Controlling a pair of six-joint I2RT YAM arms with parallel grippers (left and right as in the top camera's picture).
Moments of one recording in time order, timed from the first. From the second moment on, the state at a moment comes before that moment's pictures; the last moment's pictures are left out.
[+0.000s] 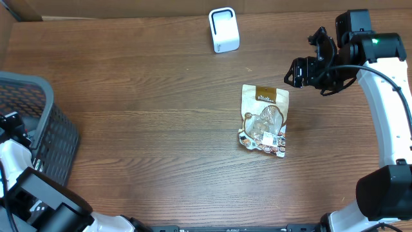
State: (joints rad) left arm 0.89 1.74 1.14 -0.48 -0.09 0.34; right arm 0.03 1.76 1.73 -1.26 -0.38 0.04
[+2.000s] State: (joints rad) left arm 0.52 1.43 2.24 -1.22 0.33 -0.01; right arm 0.03 1.76 1.73 -1.24 -0.38 0.04
